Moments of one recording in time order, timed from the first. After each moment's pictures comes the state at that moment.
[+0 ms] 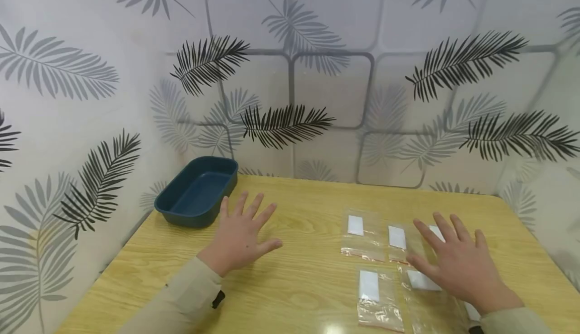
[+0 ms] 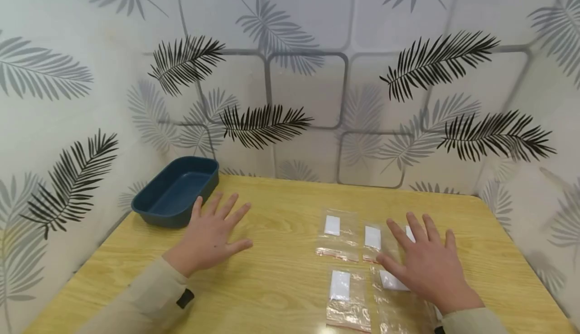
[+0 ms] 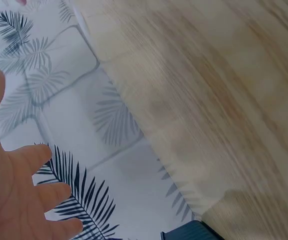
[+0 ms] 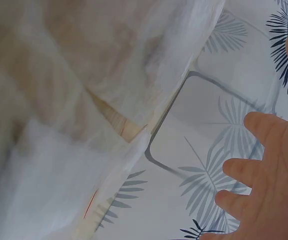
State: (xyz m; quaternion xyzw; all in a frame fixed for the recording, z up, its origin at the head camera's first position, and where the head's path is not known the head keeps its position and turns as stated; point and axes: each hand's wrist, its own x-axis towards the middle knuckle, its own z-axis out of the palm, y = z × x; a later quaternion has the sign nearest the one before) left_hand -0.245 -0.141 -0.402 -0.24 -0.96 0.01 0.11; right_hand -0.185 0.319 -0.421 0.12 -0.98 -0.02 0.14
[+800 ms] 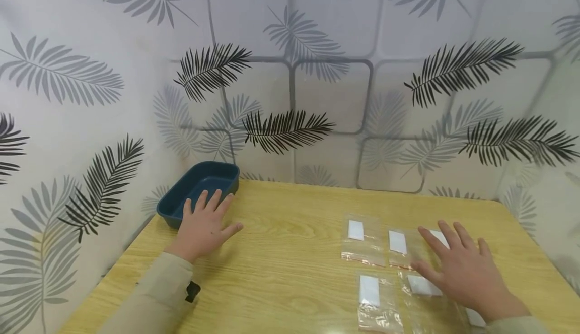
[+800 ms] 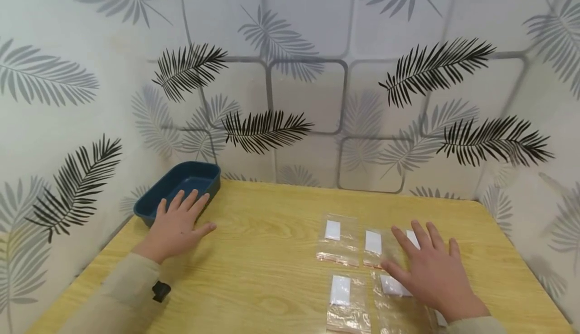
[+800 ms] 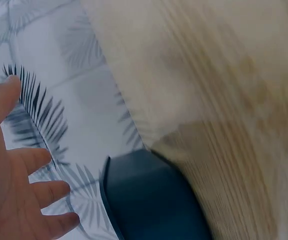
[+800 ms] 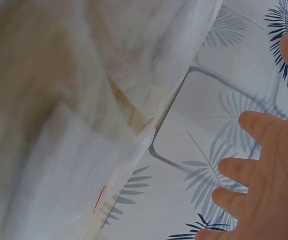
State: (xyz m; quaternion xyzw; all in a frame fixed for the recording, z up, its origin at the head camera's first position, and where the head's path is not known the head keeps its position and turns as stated) left_hand -0.273 -0.217 -0.401 -0.15 -0.98 -0.04 0.09; right_hand -0.183 0.325 -0.426 0.12 -0.99 0.00 0.13
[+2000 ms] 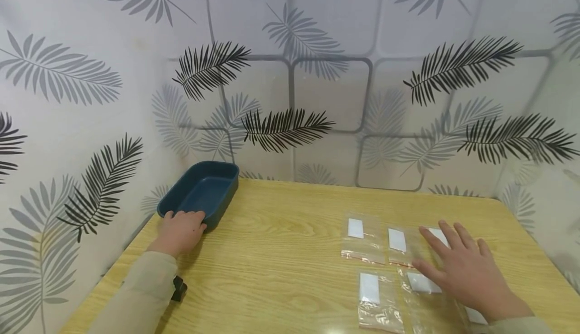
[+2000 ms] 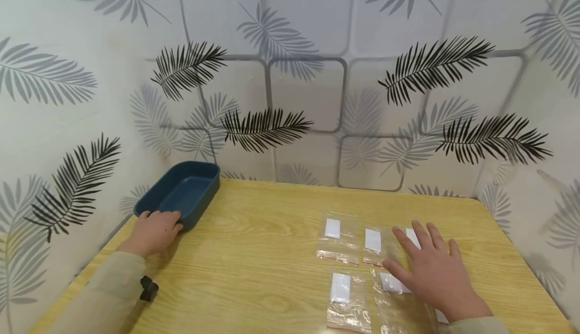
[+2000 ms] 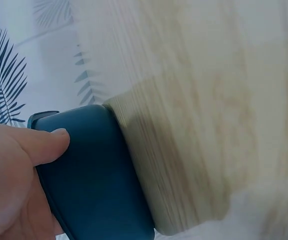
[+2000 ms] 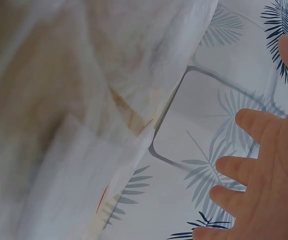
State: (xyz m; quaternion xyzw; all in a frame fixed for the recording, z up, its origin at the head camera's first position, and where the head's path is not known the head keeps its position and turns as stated) left_hand -0.283 -0.265 -0.414 -0.12 -0.99 0.01 0.00; right_hand -0.177 0.328 -0.426 0.11 -0.99 0.02 0.10
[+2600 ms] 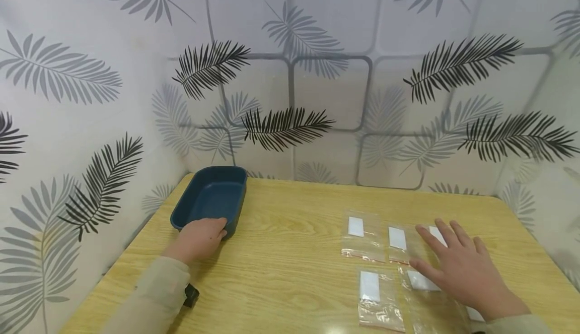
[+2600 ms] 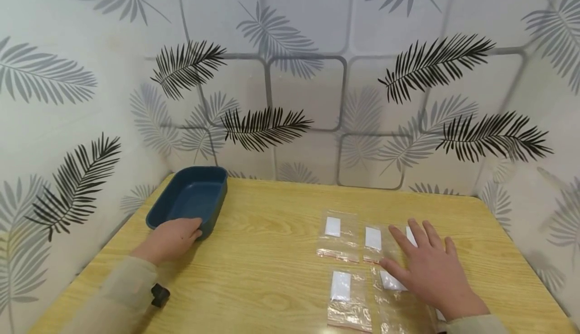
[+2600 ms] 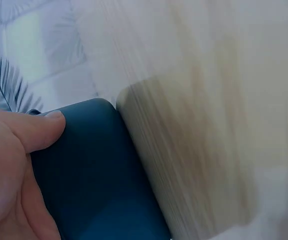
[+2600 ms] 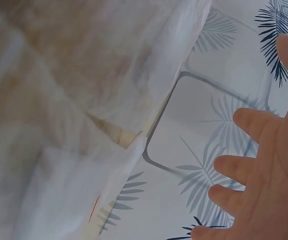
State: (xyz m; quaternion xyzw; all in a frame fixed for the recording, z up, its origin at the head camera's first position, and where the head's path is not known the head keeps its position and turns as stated) left_hand -0.272 -0.229 -0.421 -0.23 -0.97 -0.02 0.01; right_hand -0.175 0.321 -0.422 0.13 -0.98 0.02 0.13
